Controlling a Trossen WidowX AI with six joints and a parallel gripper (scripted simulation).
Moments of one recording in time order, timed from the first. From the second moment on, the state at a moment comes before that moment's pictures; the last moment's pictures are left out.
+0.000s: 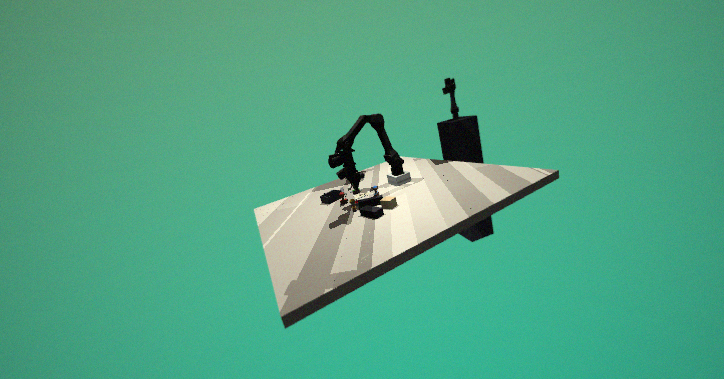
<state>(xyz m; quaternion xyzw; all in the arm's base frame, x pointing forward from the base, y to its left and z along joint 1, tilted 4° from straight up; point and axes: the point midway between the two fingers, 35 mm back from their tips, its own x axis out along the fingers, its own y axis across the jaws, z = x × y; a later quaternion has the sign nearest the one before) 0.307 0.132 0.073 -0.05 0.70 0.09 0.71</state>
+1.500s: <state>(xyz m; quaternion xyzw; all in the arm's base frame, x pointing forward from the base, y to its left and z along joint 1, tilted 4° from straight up) 0.308 0.135 0.043 -0.05 0.70 0.09 0.71</state>
